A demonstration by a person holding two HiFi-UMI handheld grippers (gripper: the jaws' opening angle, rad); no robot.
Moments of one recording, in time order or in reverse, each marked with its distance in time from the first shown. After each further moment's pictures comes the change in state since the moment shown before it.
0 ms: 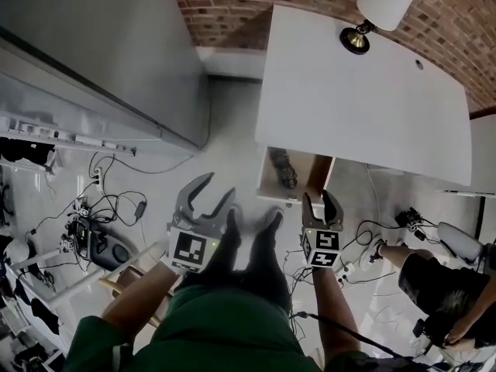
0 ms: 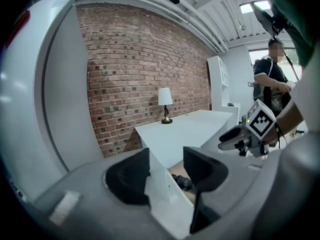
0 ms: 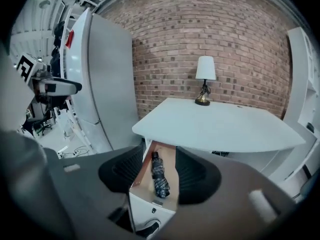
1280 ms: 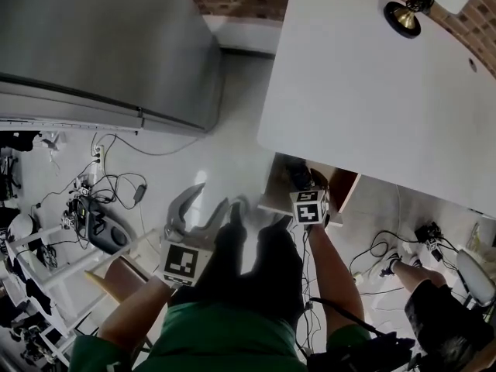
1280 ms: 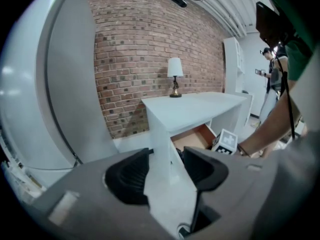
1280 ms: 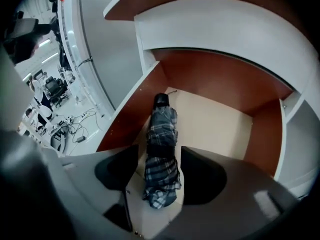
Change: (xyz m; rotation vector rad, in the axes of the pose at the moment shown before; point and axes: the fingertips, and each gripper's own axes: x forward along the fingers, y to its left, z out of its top) left arm 0.088 -0.002 -0.153 -0.104 0.190 0.102; right arm 0.270 -0.013 -0.206 -0.149 0.366 0.198
